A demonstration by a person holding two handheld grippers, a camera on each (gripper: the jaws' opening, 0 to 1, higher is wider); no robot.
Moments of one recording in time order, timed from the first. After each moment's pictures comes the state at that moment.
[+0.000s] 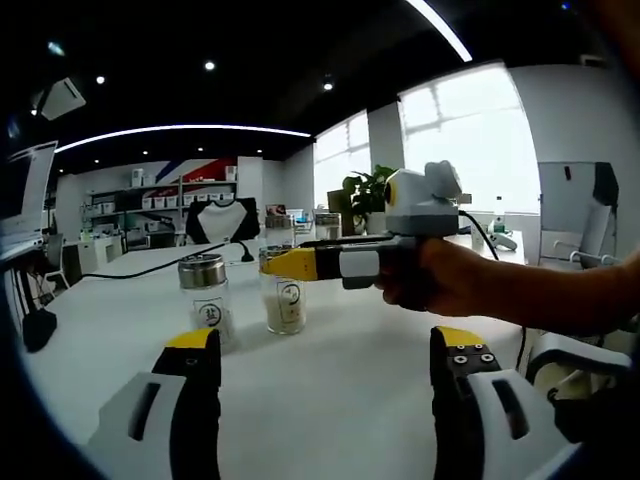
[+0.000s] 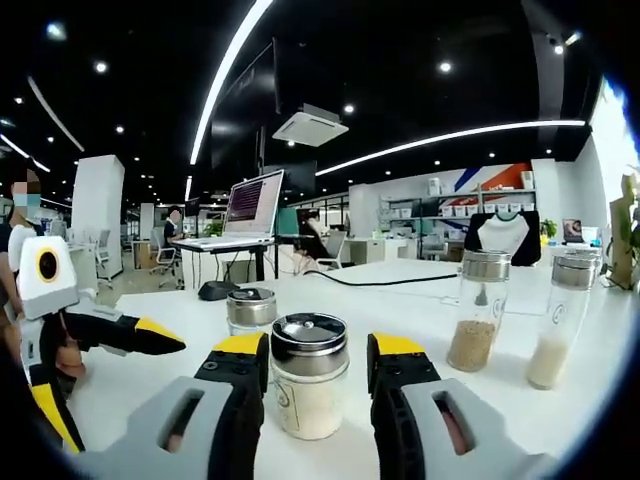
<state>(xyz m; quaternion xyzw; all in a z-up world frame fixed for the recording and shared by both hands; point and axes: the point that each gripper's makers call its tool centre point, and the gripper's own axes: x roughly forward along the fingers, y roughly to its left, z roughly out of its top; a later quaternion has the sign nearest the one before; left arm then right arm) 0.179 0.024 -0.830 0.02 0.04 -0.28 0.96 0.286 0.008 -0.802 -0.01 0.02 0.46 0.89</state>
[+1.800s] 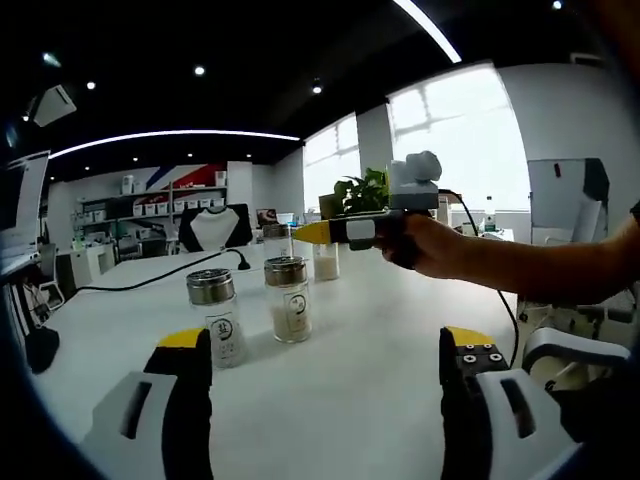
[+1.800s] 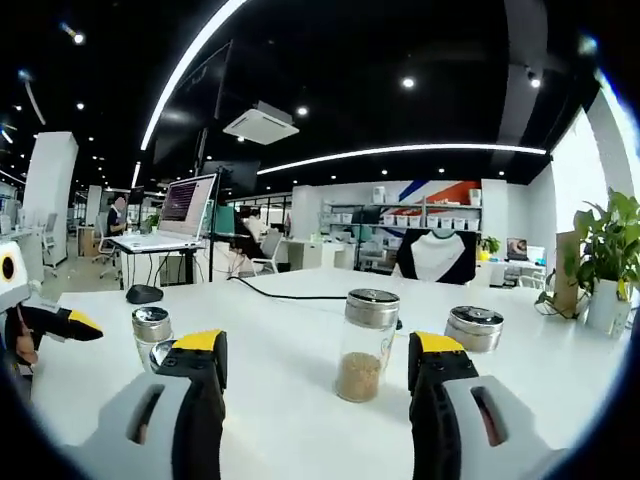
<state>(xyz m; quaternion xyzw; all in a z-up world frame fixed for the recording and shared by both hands) 0.175 0.035 -0.820 0.03 0.03 -0.31 0.95 0.353 -0.056 -0.765 -0.06 0.00 0.34 0.94</state>
